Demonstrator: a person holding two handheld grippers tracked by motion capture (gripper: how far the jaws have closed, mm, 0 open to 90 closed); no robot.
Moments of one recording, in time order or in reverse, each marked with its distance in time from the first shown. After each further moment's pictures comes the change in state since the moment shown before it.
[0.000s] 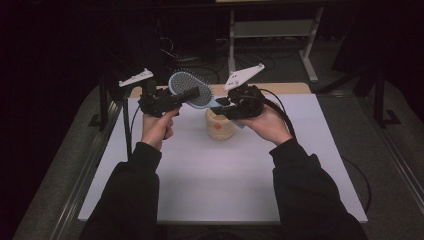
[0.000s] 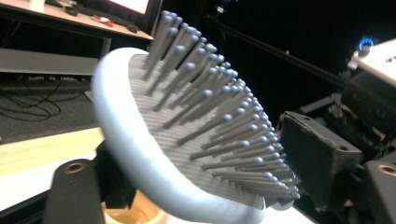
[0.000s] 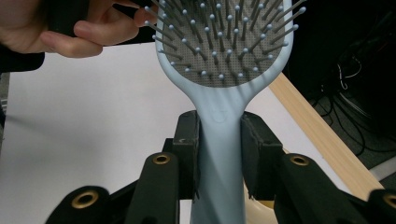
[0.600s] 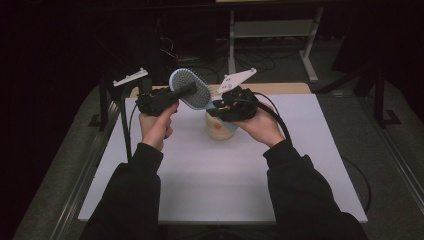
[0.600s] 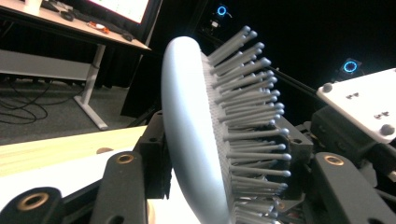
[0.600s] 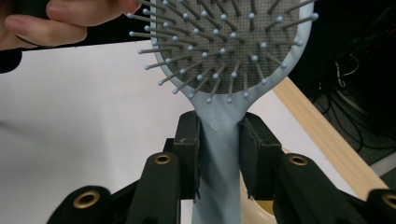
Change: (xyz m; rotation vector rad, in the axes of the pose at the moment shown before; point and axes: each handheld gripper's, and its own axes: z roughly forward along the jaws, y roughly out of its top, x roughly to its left) left arm -0.003 0.004 -0.004 -0.042 -0.034 -0.033; right arm 0.005 -0.001 0.017 0.008 -0.013 0.007
